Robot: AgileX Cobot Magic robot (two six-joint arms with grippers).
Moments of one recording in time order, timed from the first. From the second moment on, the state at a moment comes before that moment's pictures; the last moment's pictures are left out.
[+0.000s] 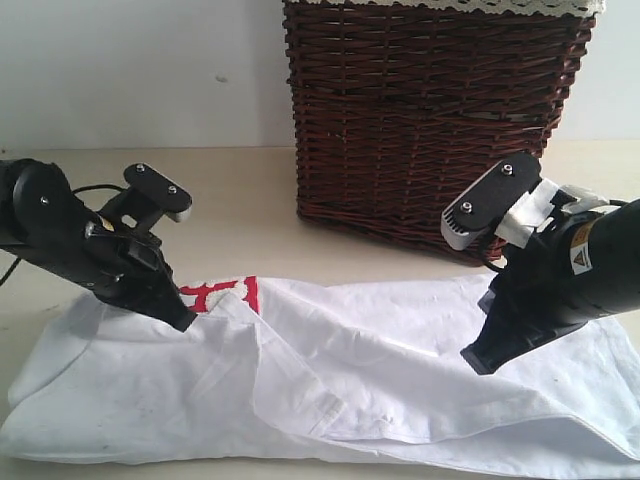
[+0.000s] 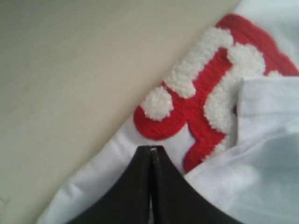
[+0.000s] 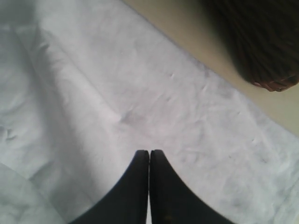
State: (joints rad) left arm -0.40 1.83 -0.92 -0.26 0.28 0.57; right arm 0.34 1.39 -0.66 -0.13 0.39 -0.15
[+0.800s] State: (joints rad) left arm 0.09 1.60 -0.74 -0.71 0.59 0.59; right arm 0.34 1.39 -0.66 -0.02 0.40 -0.04
